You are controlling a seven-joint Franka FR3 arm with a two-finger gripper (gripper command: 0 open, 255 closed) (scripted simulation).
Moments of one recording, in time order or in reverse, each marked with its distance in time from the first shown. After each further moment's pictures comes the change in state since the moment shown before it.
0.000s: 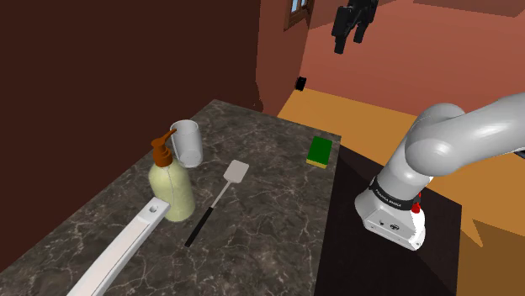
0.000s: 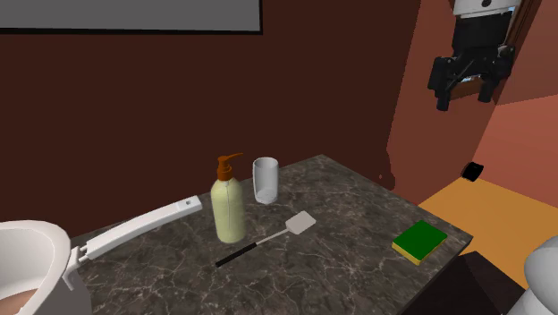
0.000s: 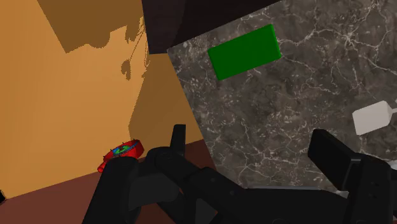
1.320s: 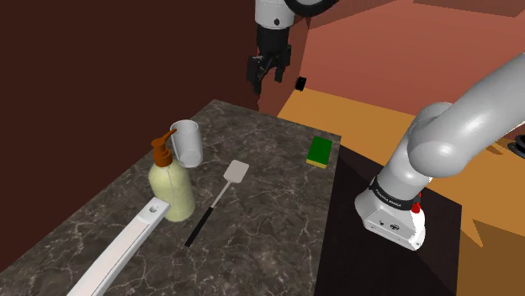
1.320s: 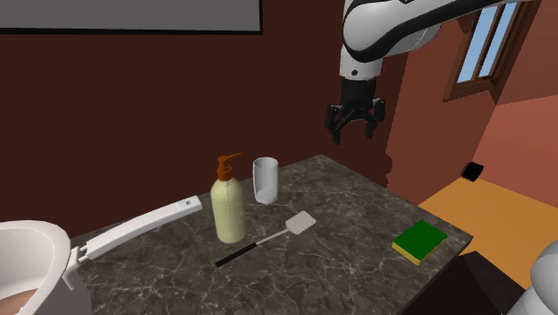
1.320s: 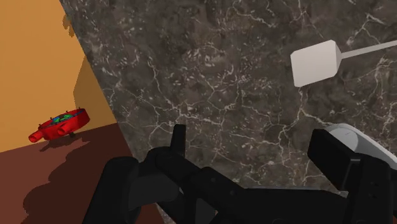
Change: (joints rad) arm 0.085 0.417 0.198 0.011 0.111 0.467 0.197
